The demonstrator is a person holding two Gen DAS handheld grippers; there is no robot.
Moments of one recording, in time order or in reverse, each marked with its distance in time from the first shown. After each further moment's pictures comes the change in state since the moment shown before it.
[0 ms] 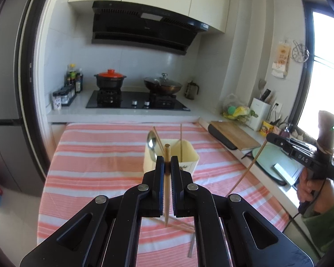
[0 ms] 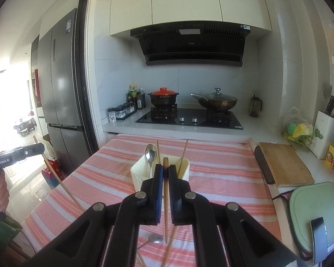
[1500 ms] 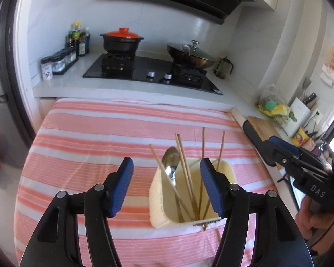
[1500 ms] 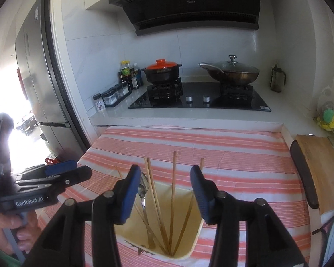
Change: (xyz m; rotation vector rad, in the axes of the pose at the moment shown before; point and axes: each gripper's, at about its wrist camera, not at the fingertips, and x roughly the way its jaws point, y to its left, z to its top) left arm 0.221 0.041 0.052 -0.141 0.247 0.110; right arm 0.231 -0.022 0.055 0.074 0.204 0.058
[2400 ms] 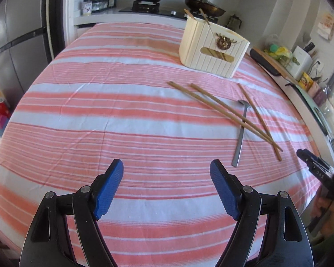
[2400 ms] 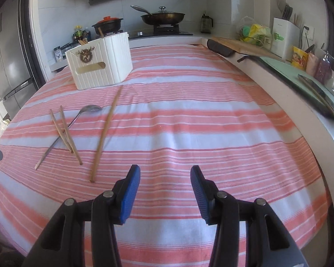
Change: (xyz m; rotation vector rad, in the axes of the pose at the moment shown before) left arm -0.095 0.035 -0.308 -0.031 0.166 0.091; right arm -0.148 -0.037 -0.353 0.160 0.157 -0.321
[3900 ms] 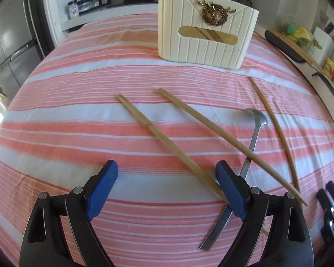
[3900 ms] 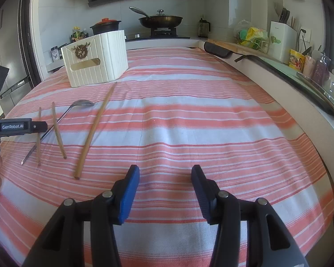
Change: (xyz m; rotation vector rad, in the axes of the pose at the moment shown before) left arm 0.099 -0.085 0.041 0.051 0.060 0.169; right arm 0.016 0.002 -0.012 -0.018 -0.042 -0.029
